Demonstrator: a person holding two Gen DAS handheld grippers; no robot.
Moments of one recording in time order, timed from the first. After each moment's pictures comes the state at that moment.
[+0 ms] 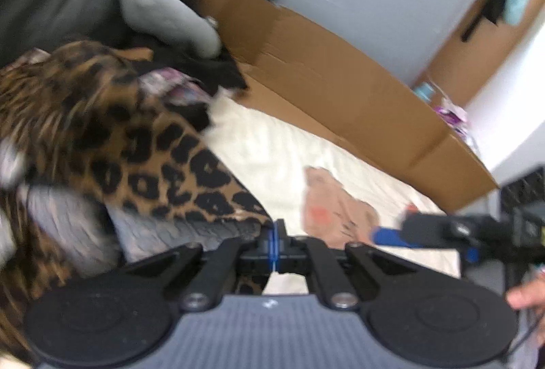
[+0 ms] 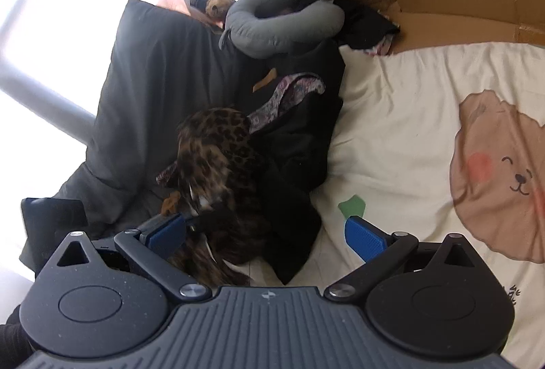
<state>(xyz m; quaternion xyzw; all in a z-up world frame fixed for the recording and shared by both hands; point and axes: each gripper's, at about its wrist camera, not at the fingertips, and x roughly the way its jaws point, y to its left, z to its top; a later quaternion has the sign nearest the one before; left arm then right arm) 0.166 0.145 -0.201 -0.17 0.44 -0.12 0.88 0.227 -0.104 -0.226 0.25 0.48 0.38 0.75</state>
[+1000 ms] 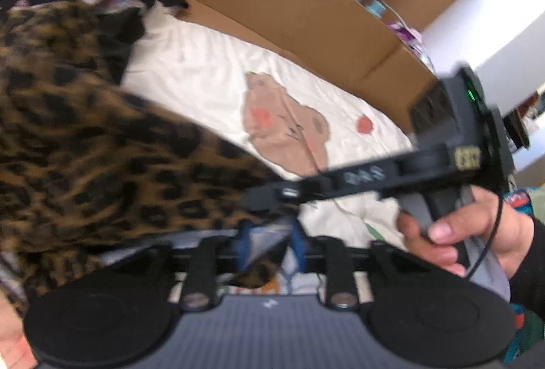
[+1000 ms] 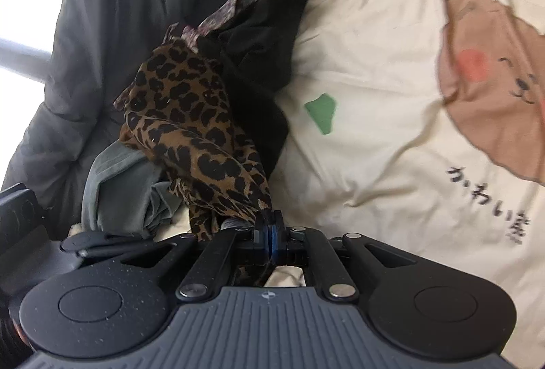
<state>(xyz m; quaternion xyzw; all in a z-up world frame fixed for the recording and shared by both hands) 0.108 0.117 -0.228 -0.16 0.51 -0.20 0.82 0.203 -0.089 -0.292 0.19 0.59 0.36 0.70</state>
